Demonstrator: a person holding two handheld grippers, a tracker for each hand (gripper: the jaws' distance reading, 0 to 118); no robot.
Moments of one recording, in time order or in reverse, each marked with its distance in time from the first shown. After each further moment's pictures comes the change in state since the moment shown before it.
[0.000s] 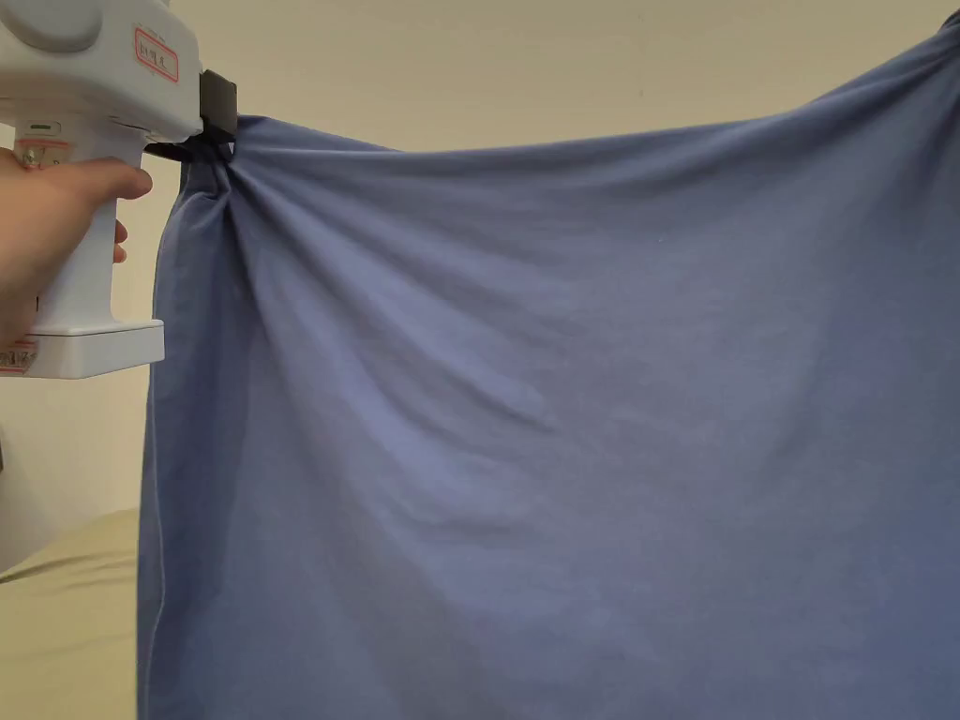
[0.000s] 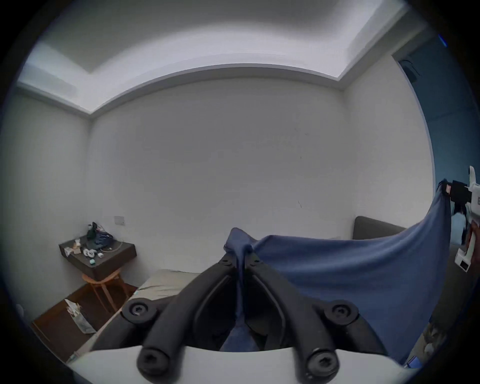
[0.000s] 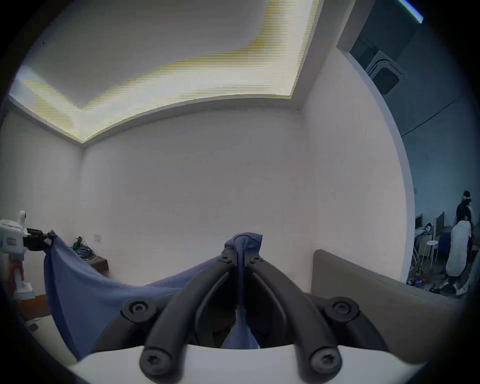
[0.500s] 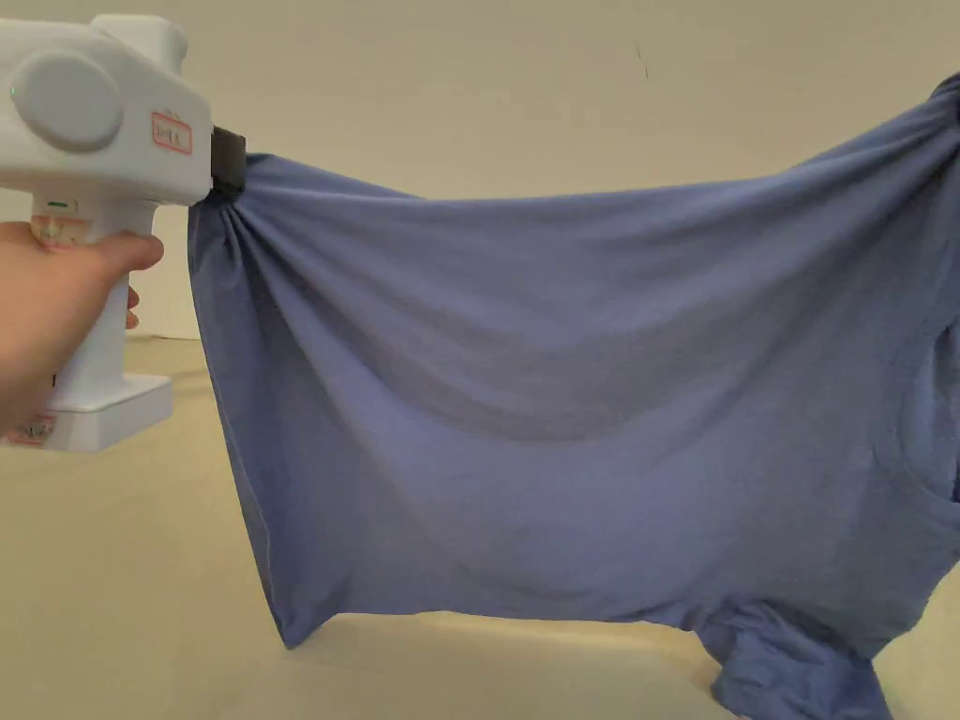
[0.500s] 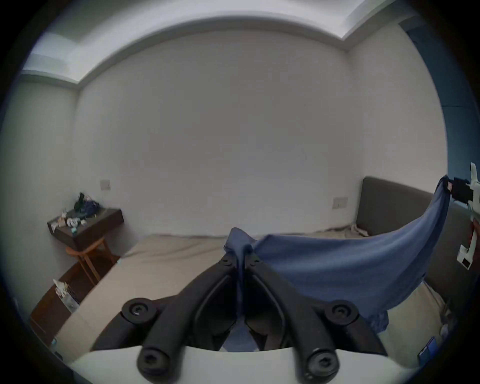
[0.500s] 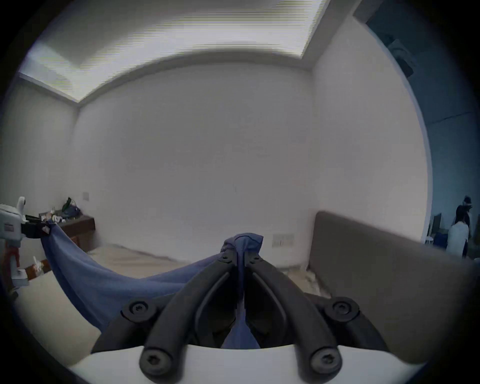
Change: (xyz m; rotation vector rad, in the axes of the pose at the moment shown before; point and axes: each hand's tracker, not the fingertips) left arm 0.013 -0.224 -0.123 -0.230 -0.031 -0.006; right arm 0.007 -0.242 -0.079 -0.255 -0.010 0.068
